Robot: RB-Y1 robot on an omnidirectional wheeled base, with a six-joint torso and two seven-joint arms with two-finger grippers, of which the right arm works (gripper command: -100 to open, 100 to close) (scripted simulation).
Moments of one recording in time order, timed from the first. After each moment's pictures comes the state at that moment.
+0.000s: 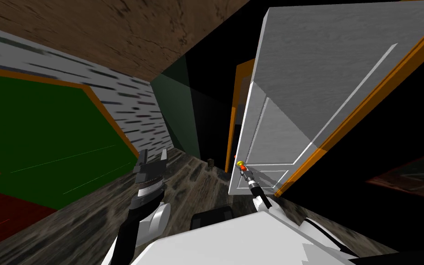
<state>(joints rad) -0.07 -0.38 0.22 -0.57 -0.40 -0.92 -1.73</state>
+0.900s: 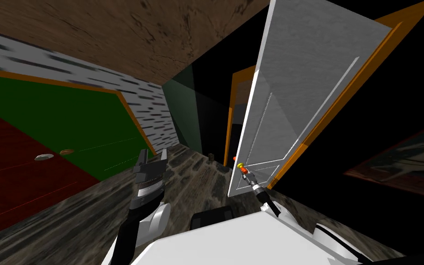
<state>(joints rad) -0.01 -0.47 0.32 -0.59 -0.34 -1.02 -1.85</state>
